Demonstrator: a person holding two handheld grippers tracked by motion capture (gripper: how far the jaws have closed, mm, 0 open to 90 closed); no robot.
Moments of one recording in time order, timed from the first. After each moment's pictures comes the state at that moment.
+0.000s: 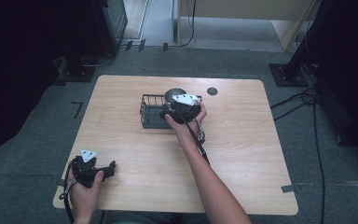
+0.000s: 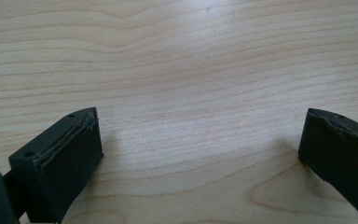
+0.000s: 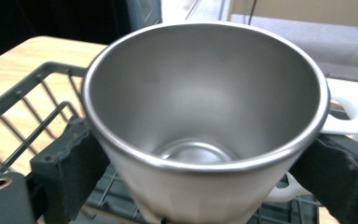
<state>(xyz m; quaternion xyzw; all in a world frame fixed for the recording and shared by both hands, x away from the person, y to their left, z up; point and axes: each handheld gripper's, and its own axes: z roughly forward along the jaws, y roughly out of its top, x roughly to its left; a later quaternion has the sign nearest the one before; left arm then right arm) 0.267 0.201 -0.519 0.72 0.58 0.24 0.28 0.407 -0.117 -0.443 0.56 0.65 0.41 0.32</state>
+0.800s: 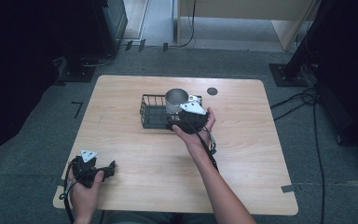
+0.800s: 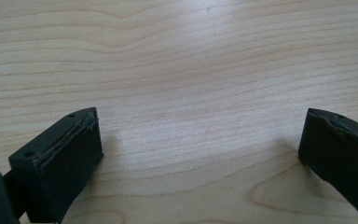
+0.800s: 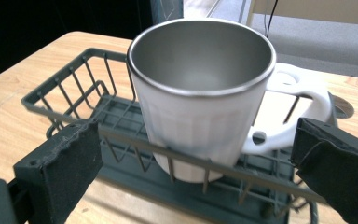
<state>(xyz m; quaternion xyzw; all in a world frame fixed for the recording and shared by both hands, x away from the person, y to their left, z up) 0.267 0.201 -0.519 0.72 0.58 0.24 0.29 0.359 -0.144 -0.430 0.53 0.67 0.43 0.29</state>
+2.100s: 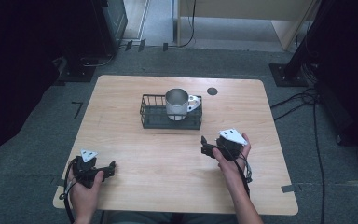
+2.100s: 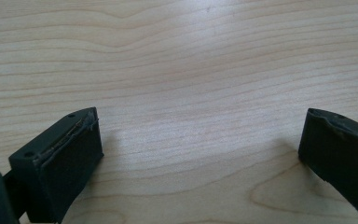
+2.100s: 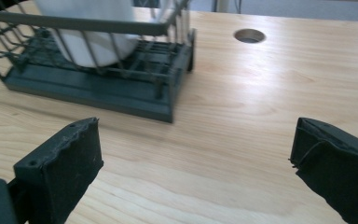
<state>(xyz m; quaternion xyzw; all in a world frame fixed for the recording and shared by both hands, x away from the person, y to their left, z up) 0.267 0.201 -0.519 0.73 0.58 0.24 0.28 0.288 -0.252 -0.476 0.57 0.65 0.41 0.30</state>
